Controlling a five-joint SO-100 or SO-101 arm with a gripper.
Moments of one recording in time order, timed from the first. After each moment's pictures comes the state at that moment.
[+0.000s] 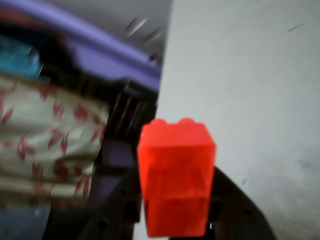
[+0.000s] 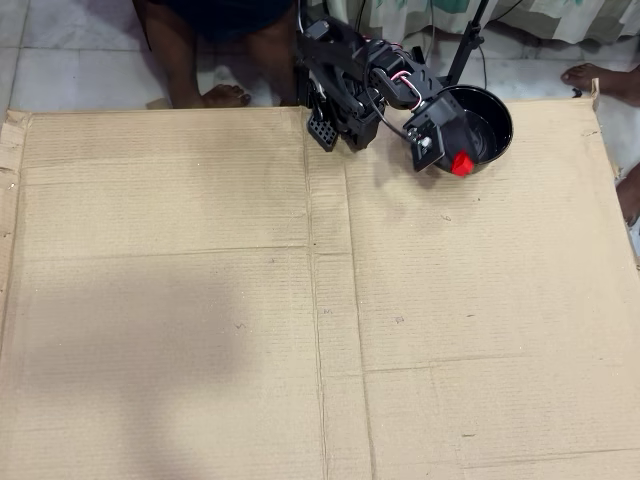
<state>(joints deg) -47.2 175.5 159.3 38.5 144.1</state>
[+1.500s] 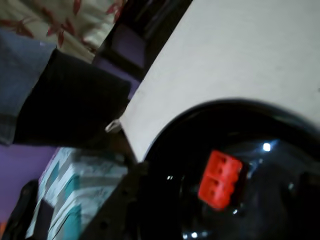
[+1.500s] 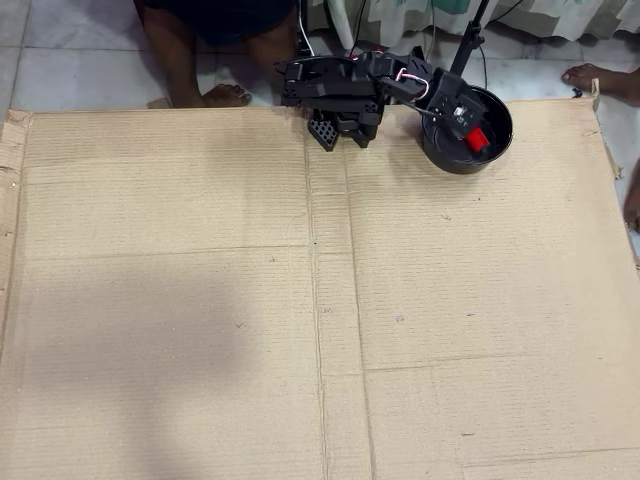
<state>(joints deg) -74.4 195.7 182.2 38.5 136.7</state>
